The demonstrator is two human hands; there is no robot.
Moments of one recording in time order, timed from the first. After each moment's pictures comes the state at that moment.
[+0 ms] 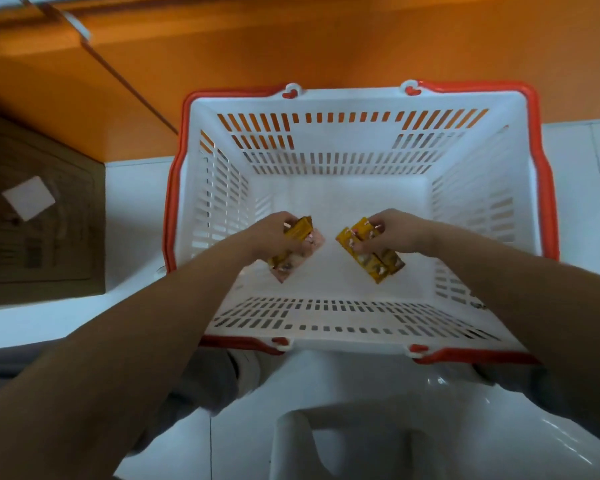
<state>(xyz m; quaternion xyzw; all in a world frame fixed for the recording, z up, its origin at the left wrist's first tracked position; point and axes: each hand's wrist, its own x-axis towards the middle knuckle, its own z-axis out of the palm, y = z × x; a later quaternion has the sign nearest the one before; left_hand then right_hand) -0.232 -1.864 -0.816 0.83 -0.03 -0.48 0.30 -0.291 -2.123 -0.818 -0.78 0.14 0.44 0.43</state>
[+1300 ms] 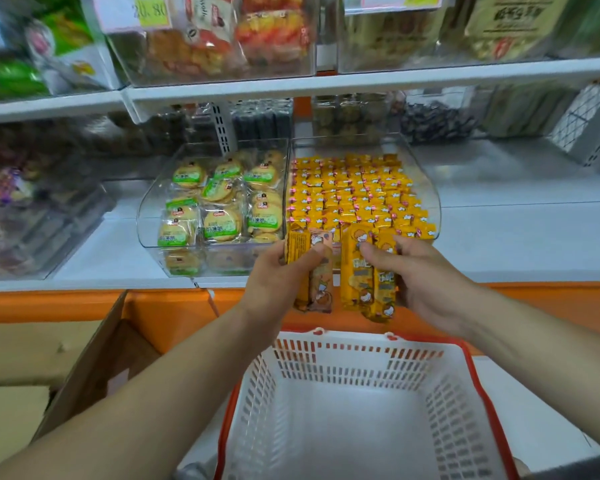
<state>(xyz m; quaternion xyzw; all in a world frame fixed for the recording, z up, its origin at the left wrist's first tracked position) -0.181 -1.900 -0.465 0.67 -0.02 -0.16 0.73 -0.215 -2.092 -0.454 -0.66 0.08 0.07 0.74</state>
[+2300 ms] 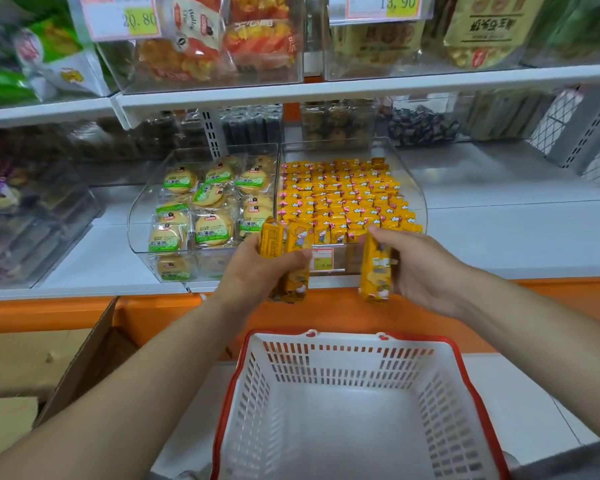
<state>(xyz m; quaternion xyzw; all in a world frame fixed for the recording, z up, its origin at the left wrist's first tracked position) -0.157 -1.880 -0.463 0.74 -0.03 -0.13 0.66 -0.204 -2.108 -0.445 -0.61 0.14 0.10 0.77</state>
